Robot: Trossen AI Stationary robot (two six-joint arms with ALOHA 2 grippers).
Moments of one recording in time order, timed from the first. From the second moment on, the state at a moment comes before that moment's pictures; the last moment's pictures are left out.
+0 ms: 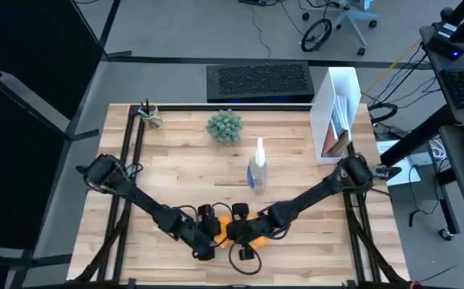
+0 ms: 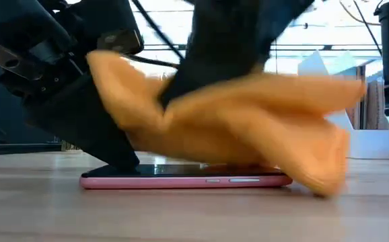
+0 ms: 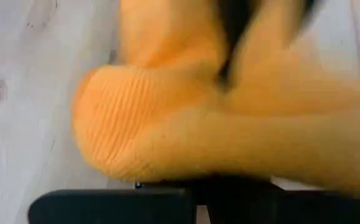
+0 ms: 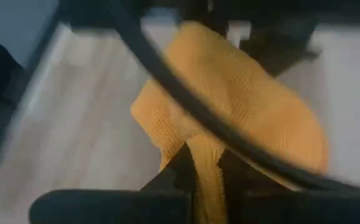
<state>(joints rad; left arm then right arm) -0.59 1.94 0.95 -0.03 -0.35 -0.57 0.43 2.08 1.35 -0.14 0.17 0.25</state>
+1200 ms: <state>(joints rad) -0.60 1.94 0.95 -0.03 -0.35 -0.57 0.45 1.96 1.35 -0.36 0.26 0.27</state>
